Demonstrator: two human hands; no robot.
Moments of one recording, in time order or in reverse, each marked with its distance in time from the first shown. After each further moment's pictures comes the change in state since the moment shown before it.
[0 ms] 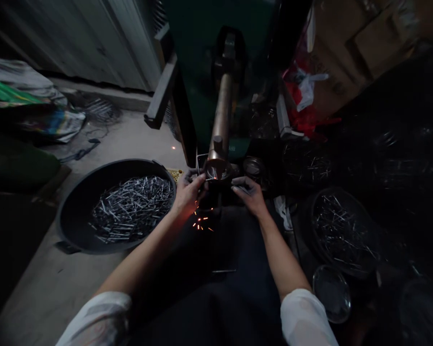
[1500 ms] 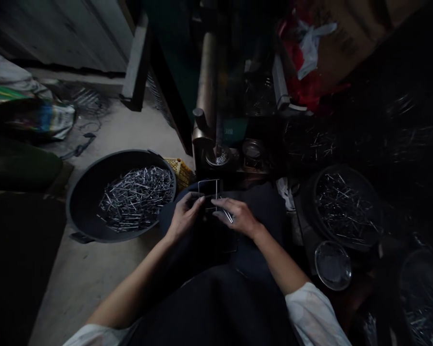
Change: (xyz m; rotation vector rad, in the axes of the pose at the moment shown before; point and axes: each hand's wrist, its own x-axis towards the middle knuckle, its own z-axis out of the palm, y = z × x) left_hand -0.082 -0.034 -0.042 0.533 -0.074 -0.067; right_hand -0.090 0.001 0.027 -0.314 -0.280 -0.338
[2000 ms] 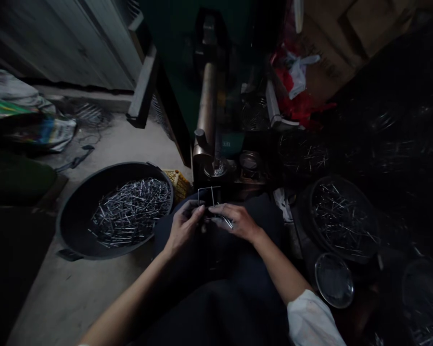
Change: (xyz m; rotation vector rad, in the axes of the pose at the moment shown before) left_hand -0.005 0.017 0.012 -0.205 -0.048 0.012; right_hand 0.018 0.007 -0.013 -0.005 -0.030 -0.124
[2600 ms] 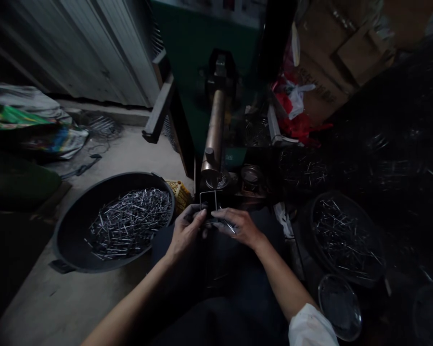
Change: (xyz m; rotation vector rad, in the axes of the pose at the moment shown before) left_hand 0.013 0.014 0.008 -0.067 0.033 0.075; right_hand 0.024 -0.001 -0.018 -0.037 0.023 -0.067
